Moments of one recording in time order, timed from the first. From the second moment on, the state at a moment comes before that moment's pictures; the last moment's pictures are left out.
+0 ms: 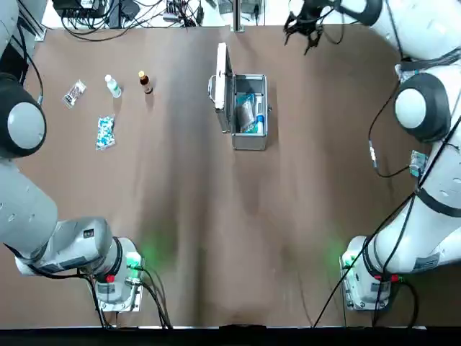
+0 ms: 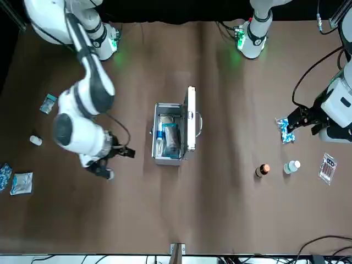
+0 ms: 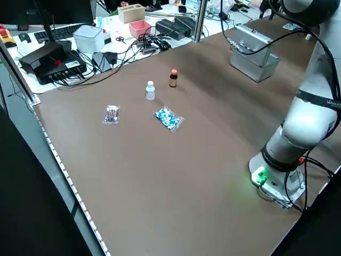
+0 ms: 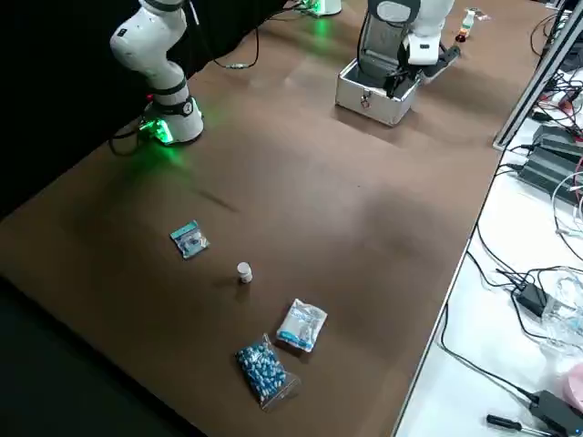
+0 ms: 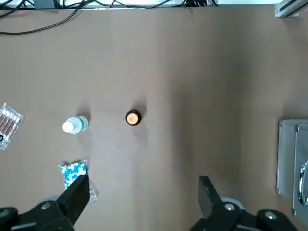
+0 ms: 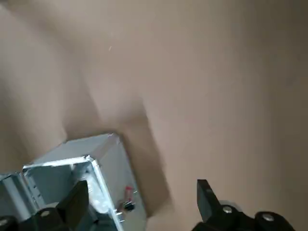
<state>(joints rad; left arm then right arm) 0.17 0.20 -0.33 -1.38 0.02 1.69 -0.09 0.12 0.52 0.20 -1.40 0.16 1.89 0.53</state>
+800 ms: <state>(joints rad) 0.18 0.20 -0.32 -1.38 0.02 1.69 -0.09 -0.22 0.37 0.20 -1.37 0.10 1.67 0.13</state>
